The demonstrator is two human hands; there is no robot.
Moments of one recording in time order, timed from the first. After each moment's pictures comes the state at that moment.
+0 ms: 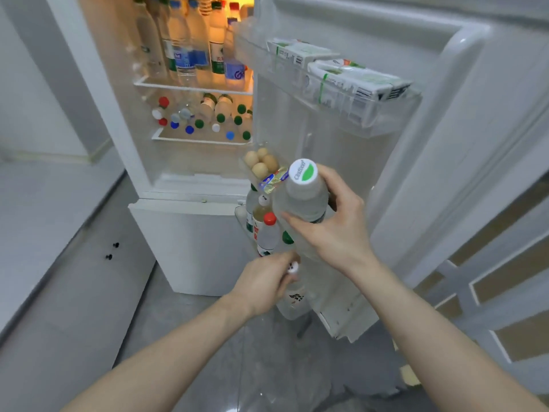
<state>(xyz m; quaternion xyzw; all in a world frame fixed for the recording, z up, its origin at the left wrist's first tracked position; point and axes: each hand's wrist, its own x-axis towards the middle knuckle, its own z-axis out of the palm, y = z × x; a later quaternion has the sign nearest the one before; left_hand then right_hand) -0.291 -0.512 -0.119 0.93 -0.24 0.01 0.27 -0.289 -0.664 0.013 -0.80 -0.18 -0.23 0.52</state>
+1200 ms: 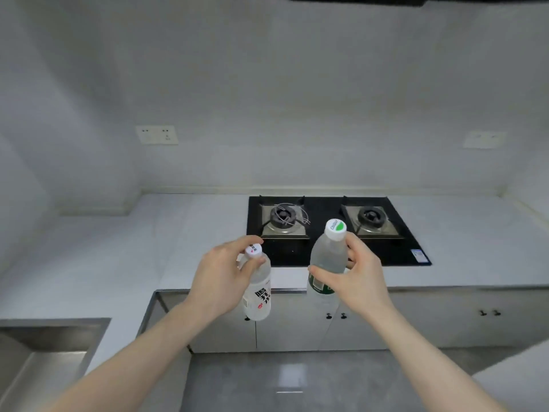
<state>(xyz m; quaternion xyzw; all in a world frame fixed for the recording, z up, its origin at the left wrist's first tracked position) -0.936 -0.113 -0.053 0.71 0.58 0.34 0.21 -0.674 -0.137 -0.051 -0.59 -0.60 0.29 0.46</state>
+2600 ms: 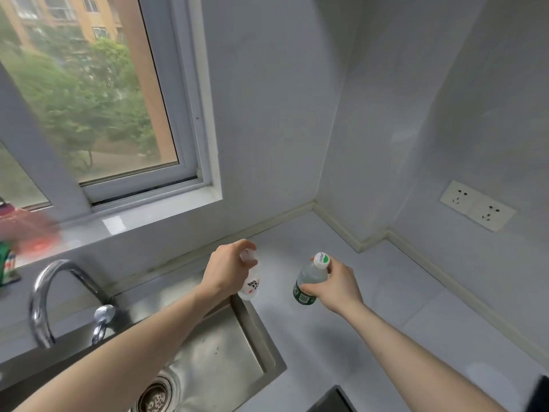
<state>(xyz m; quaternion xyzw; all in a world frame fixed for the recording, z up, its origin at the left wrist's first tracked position) -1.459 -0.062 -0.134 0.26 0.90 0.33 0.07 -1.290 0.134 -0.135 -0.35 -0.83 0.41 0.11</state>
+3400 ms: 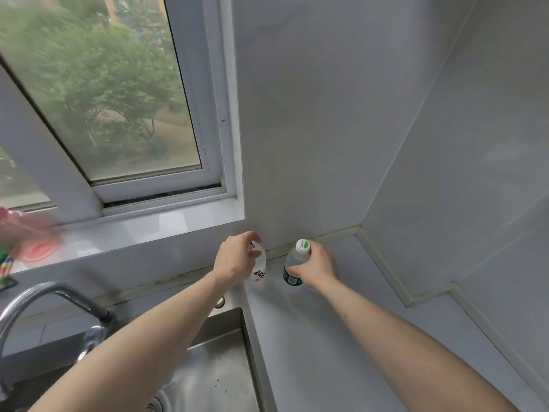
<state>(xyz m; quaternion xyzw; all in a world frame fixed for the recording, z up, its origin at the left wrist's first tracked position) -1.612 0.006 -0.170 0.16 0.94 0.29 0.07 -1.529 0.194 -0.172 -0.27 -0.88 0.38 0.02</state>
